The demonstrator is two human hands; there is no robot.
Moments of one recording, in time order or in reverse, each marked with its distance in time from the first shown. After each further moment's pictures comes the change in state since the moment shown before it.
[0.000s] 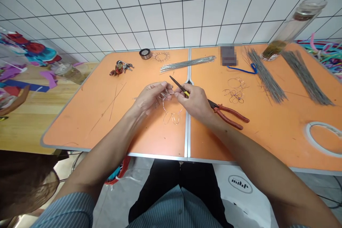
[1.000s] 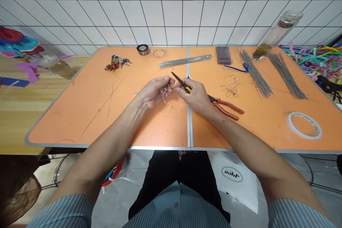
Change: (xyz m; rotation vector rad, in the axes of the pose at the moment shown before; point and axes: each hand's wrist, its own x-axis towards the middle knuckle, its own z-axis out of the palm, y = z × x) left_hand 0.006 0.001 -0.003 -0.183 -0.092 -0.121; right_hand -0.005 -0.006 0.005 -0.001 0.019 -0.130
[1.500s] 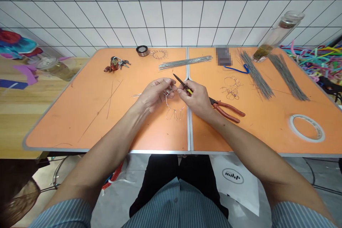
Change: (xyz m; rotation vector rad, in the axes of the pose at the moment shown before) left_hand -0.005 -0.004 0.004 0.089 -0.001 0.109; right_hand -0.003 0.002 -0.001 -0.068 0.059 -0.006
